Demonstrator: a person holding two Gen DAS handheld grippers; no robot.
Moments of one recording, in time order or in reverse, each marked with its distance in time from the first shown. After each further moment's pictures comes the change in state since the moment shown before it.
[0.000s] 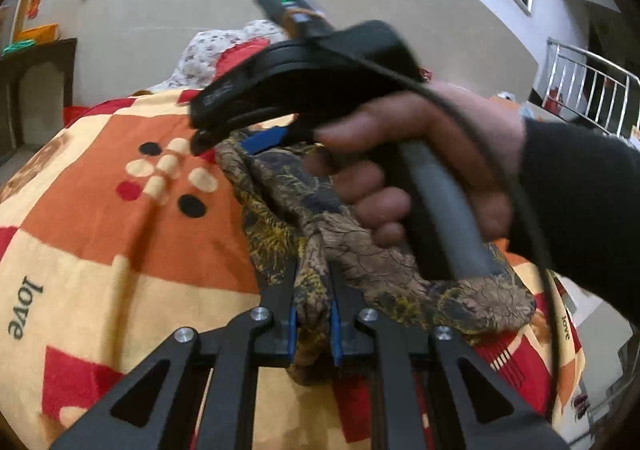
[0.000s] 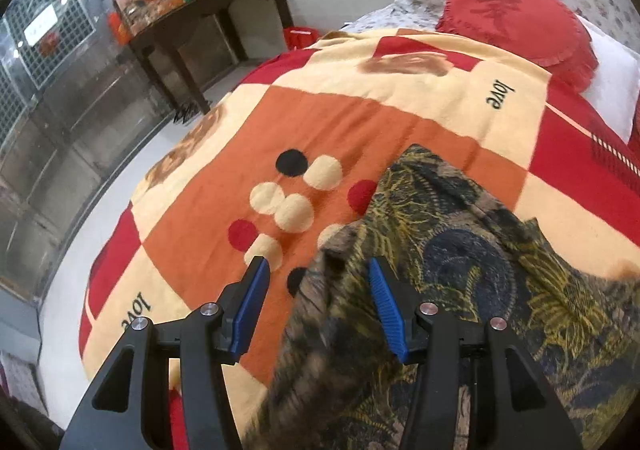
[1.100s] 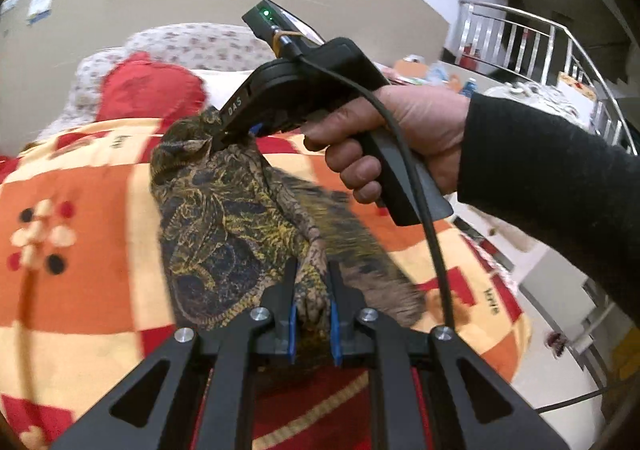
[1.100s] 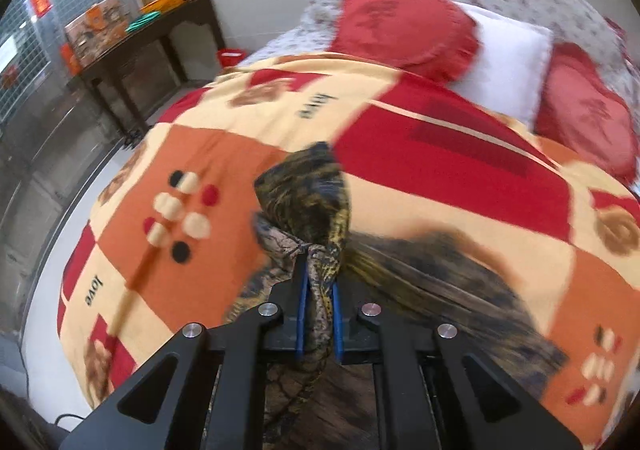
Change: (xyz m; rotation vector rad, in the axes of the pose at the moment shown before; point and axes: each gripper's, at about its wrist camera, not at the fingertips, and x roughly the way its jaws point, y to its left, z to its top) left arm 0.008 -0.143 0.029 0.215 0.069 -0.287; right arm -0.143 -0.148 -0.046 0.152 -0.041 -0.191
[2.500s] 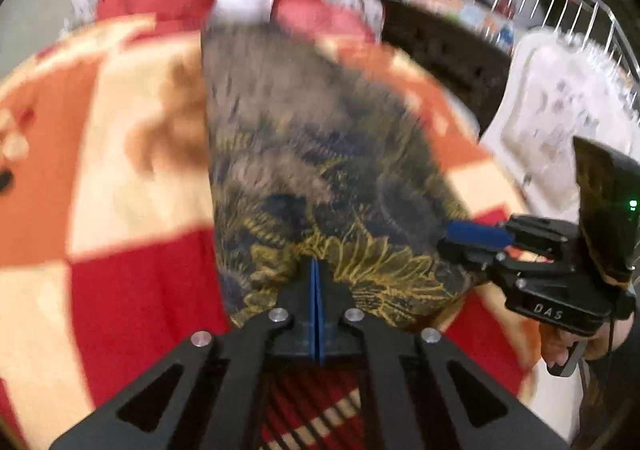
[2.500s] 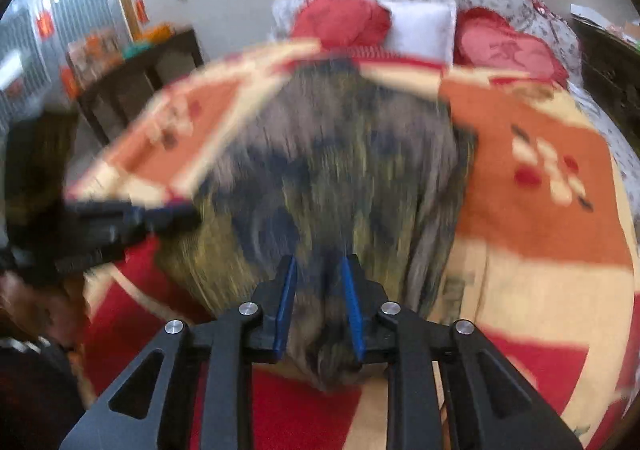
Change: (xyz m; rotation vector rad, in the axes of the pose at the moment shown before) left arm 0.095 0.020 -0.060 -0.069 0.277 0.063; right arm -0.051 -0.042 -0.274 0.055 -0.122 -0.088
